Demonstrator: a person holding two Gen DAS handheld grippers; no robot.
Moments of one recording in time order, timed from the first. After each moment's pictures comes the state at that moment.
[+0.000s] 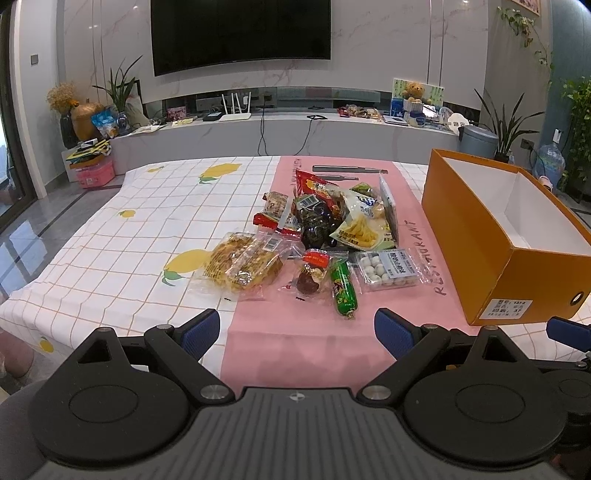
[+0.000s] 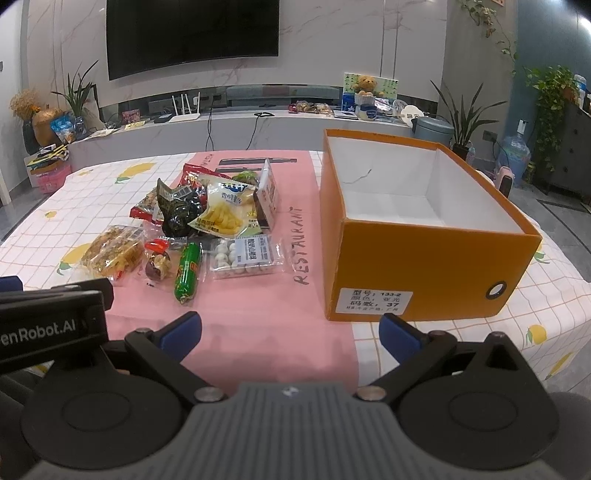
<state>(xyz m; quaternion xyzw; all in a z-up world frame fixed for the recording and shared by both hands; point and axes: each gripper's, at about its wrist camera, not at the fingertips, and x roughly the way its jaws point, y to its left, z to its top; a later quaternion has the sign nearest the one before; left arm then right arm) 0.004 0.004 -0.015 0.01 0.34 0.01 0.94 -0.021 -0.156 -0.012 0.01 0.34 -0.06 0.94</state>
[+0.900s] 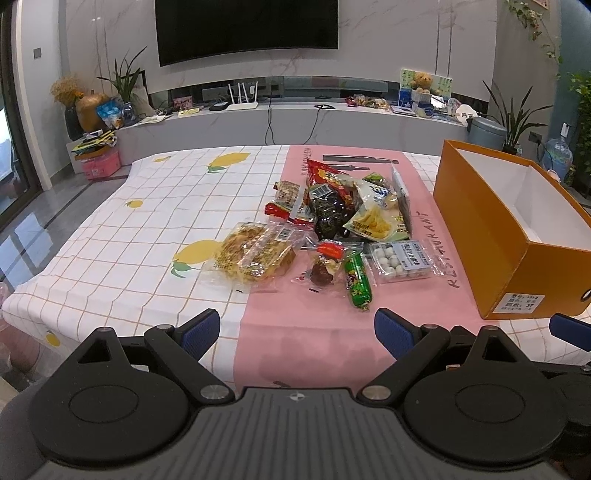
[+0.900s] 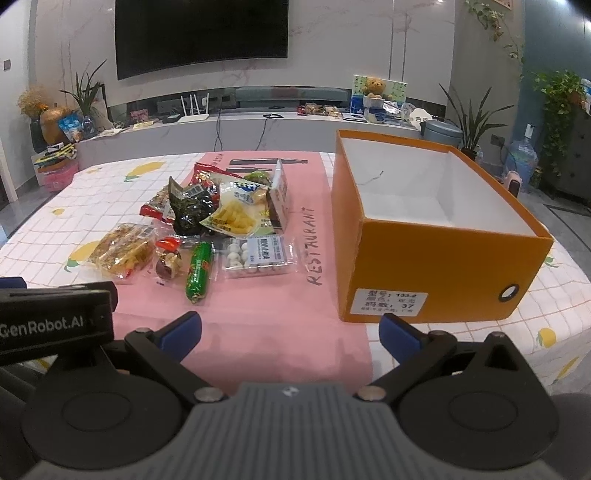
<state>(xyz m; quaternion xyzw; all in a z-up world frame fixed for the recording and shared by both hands) 0.011 0.011 -0.017 0.01 0.36 0.02 0.93 -0.021 -0.148 -0.016 0.02 0.34 -0.04 0.94</state>
